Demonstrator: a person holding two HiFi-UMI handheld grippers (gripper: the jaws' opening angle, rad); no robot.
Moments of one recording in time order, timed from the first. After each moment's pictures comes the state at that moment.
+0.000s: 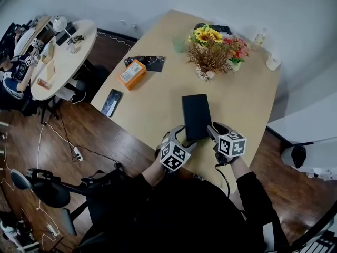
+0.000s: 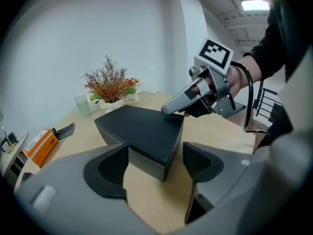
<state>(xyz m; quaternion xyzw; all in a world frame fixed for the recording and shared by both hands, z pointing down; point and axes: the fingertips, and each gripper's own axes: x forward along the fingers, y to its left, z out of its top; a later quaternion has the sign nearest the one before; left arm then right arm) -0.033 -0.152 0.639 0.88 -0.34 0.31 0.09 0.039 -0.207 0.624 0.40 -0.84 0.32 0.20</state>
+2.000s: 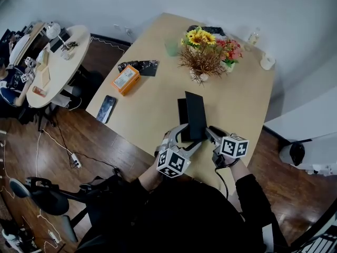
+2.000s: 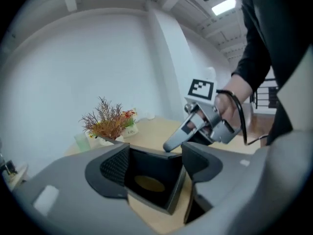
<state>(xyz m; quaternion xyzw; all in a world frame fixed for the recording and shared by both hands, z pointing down) -0.006 -0.165 0.556 0.91 -0.34 0.22 -0.04 0.046 -0.206 0.620 0.38 -0.82 0.41 0.11</state>
